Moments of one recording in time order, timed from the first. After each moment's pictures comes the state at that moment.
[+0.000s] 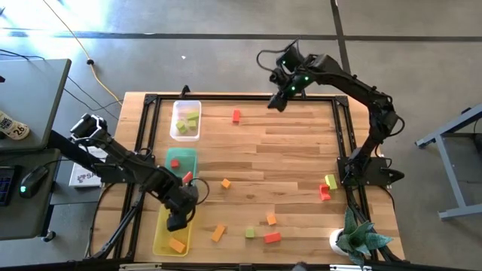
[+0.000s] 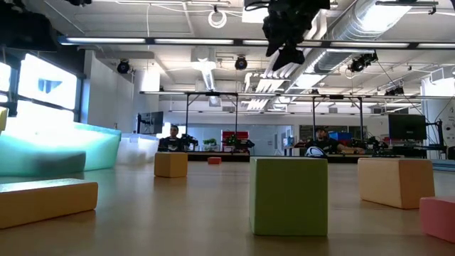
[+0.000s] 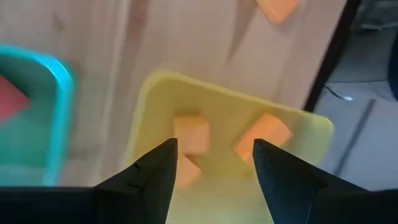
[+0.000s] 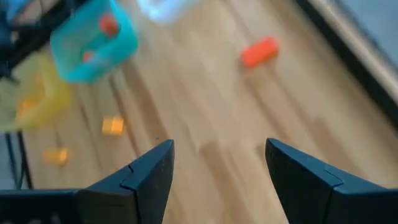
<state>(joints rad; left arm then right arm) -0.46 1.42 1.05 -0.94 0.17 -0.86 -0.62 1.71 1.80 -1.17 -0.40 0.02</state>
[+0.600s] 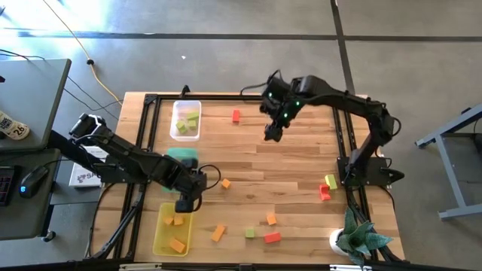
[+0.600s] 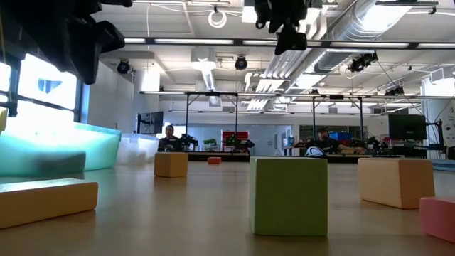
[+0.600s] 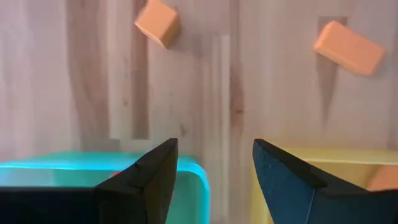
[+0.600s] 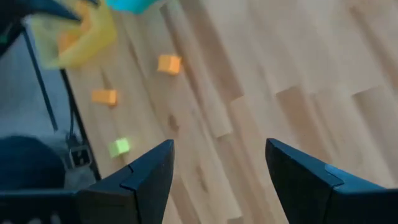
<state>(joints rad) -0.32 1.41 1.05 -0.94 -0.13 -0.40 -0.32 1.71 1.80 -1.28 -0.40 0.21</state>
